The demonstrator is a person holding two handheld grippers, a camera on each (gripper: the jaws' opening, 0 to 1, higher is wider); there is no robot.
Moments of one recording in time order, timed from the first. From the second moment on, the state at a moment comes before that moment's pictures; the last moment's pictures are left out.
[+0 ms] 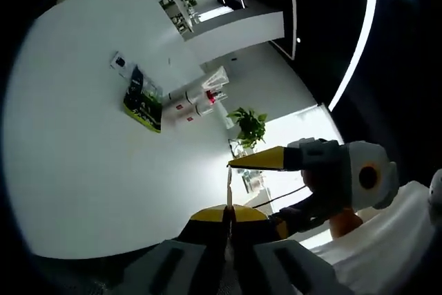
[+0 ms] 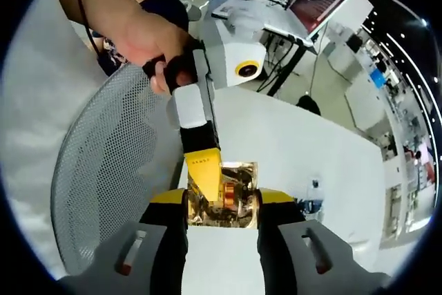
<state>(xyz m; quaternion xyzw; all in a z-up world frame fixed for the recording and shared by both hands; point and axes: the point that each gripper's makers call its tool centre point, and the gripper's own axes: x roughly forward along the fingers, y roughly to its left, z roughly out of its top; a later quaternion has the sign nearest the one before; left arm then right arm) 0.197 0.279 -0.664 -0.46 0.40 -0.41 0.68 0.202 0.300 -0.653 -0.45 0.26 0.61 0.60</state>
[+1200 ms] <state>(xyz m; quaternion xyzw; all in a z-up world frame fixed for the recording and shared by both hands) 0.232 0.344 -0.657 -0.05 0.21 -0.31 0.93 0.277 0.303 -0.630 -0.38 0.29 0.58 0.66</state>
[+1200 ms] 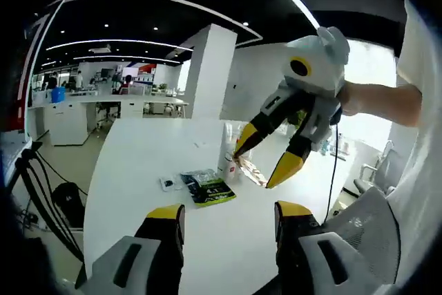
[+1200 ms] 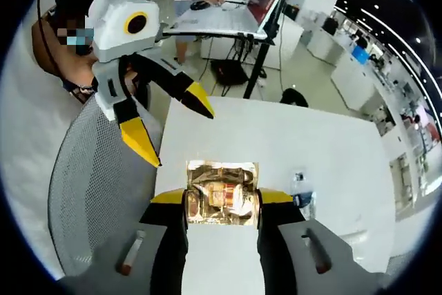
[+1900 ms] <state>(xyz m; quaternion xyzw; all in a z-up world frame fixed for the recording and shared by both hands) 0.214 0.341 -0.732 0.04 0.36 -0.31 0.88 0.366 0.338 -0.651 -0.39 0.34 0.59 0.62</state>
